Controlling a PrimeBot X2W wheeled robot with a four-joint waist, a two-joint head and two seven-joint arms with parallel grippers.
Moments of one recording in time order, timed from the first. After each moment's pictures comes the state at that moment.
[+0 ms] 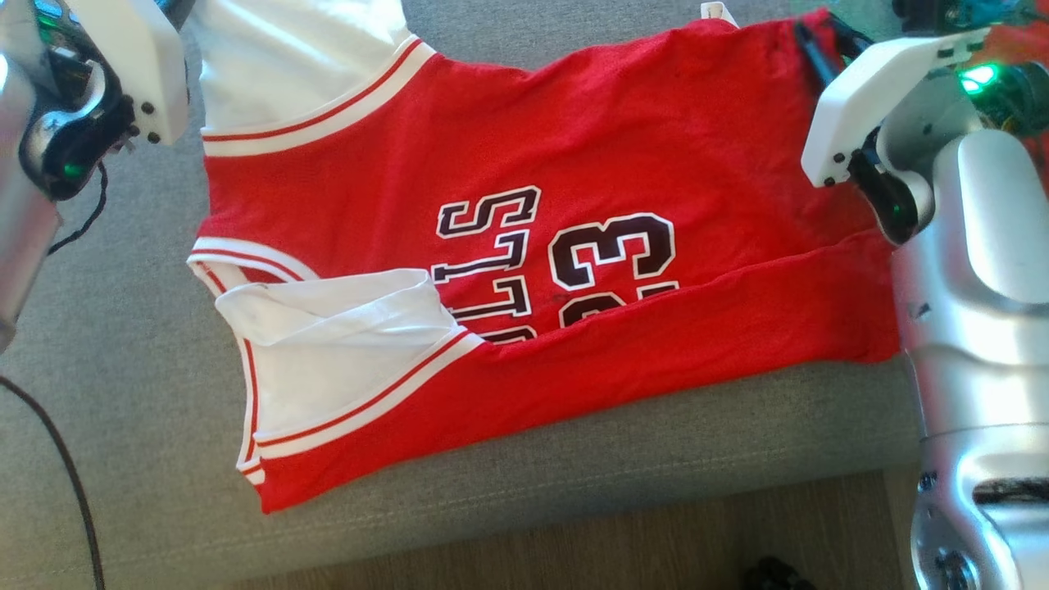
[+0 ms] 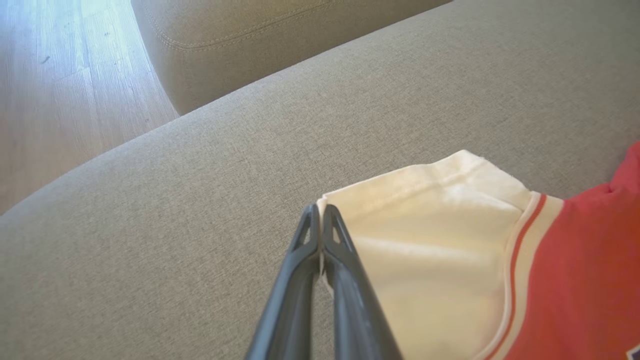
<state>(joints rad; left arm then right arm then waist) -1.17 0.55 -0.93 0.67 -0.82 -0.13 0.23 -0.87 -0.06 -0.08 0.64 0.04 0.13 0.27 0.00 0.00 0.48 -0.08</state>
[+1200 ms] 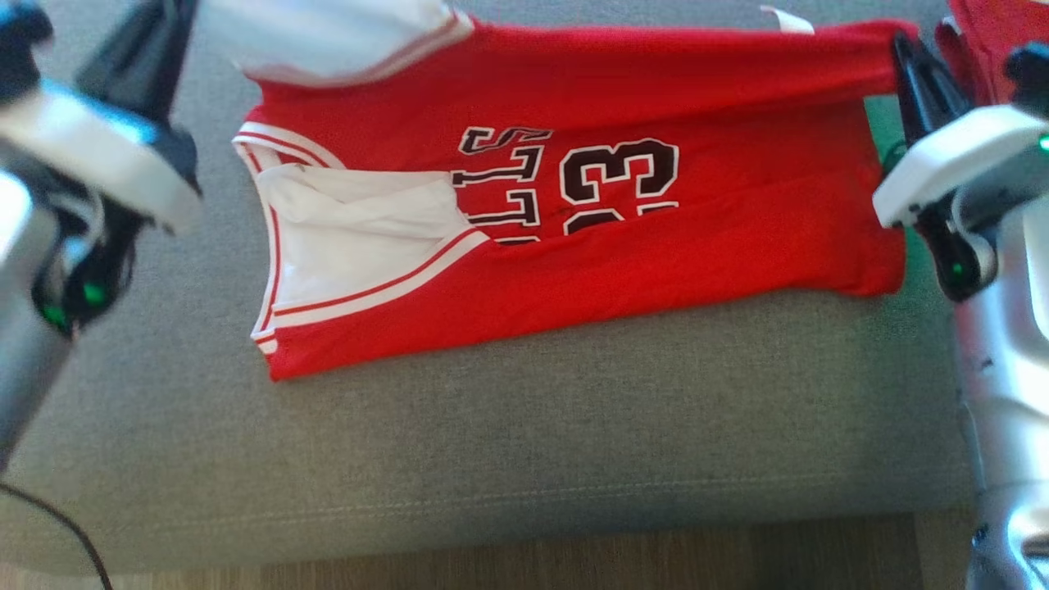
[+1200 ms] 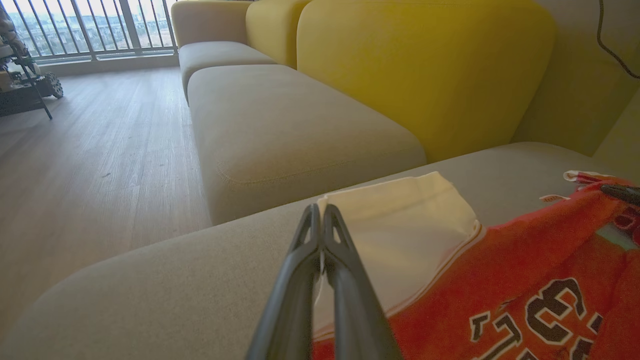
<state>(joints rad) -0.94 0.67 -0.86 0.35 -0.90 -0.07 -0.25 -0.76 -0.17 -0.10 0.64 0.17 0.13 -0.02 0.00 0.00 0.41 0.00</state>
